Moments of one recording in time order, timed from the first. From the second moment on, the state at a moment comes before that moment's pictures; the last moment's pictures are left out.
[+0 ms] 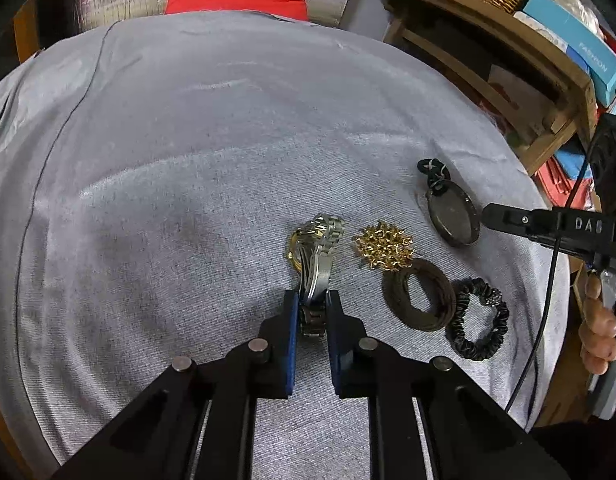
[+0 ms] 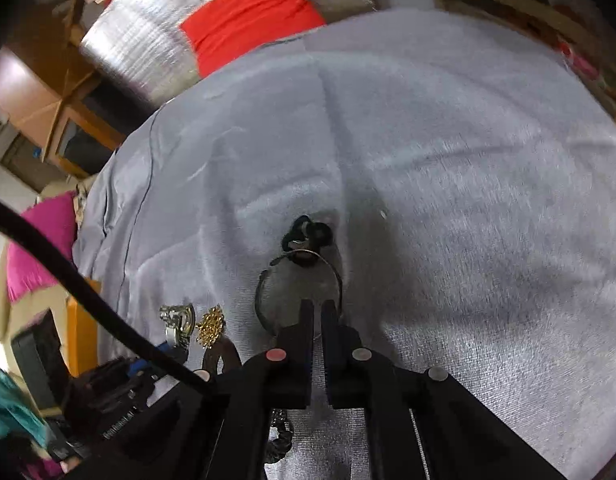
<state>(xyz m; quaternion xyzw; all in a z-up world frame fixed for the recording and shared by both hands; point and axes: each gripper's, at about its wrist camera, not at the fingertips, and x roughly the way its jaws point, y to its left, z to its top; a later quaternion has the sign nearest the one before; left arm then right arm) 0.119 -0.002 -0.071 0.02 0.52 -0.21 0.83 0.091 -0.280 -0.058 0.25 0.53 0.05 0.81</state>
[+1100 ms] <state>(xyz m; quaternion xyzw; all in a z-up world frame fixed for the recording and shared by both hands) 0.122 -0.006 -0.063 0.00 0.49 -0.21 0.84 0.112 -0.219 -0.070 0.10 0.52 0.01 0.84</state>
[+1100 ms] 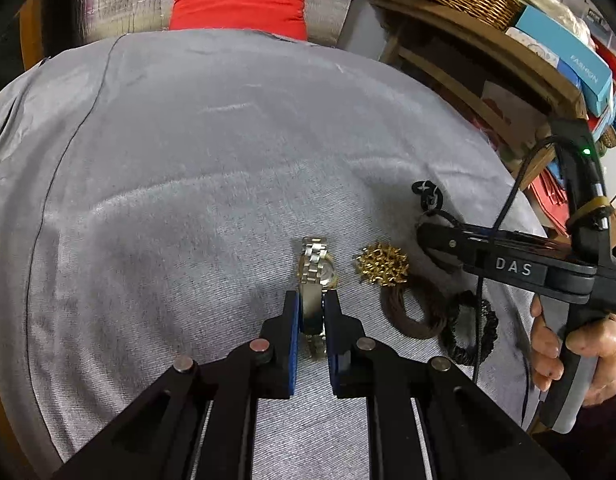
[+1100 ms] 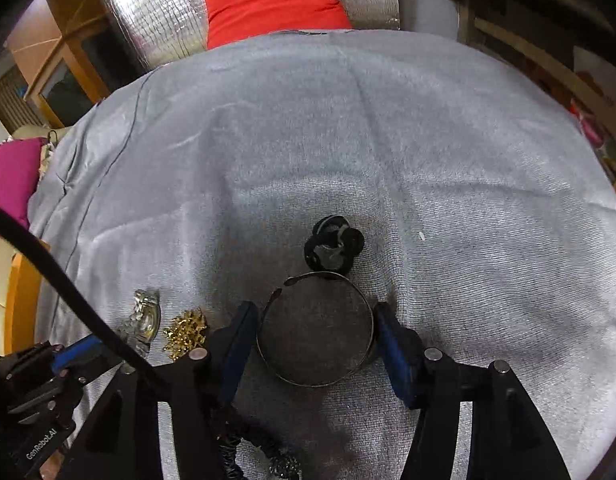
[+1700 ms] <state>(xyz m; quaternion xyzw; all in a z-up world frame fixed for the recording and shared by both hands) 0.117 -0.022 -0.080 0.03 0.51 -0.23 0.83 0.105 -0.256 -0.065 0.22 0.53 0.06 0.82</state>
